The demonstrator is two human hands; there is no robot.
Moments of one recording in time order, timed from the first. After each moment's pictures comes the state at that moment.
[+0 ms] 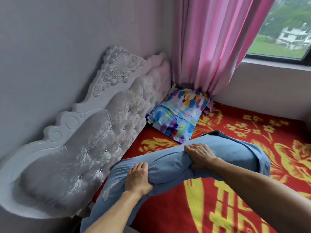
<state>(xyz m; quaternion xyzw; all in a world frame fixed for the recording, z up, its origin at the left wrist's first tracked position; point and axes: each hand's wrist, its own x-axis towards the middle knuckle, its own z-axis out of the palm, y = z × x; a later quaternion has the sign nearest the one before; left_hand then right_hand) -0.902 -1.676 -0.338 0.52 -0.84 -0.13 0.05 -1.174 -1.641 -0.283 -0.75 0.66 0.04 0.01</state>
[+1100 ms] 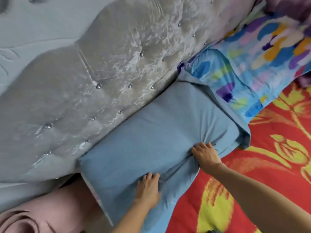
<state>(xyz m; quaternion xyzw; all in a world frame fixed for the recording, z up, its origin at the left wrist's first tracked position) -1.009 -1.789 -0.605 0.64 -0.67 -0.31 -0.20 -1.256 -1.887 -0.635 -0.82 0.52 0.20 0.12</state>
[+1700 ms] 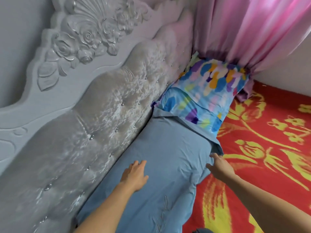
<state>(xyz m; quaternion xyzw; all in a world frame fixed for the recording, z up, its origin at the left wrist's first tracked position) -0.977 -1.933 -0.479 0.56 -0.77 -0.26 -0.17 -1.306 -1.861 -0.543 -0.44 0.85 0.01 0.30</state>
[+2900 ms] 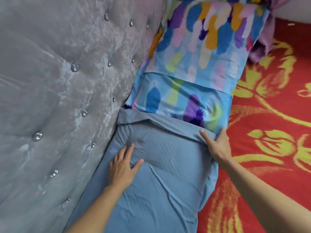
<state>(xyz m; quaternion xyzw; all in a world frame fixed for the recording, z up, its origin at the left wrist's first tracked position) -1.094 -2.094 -0.649 0.59 -0.78 -0.19 -0.10 -1.416 -1.998 -0.687 -0.16 0.86 -0.31 0.37</state>
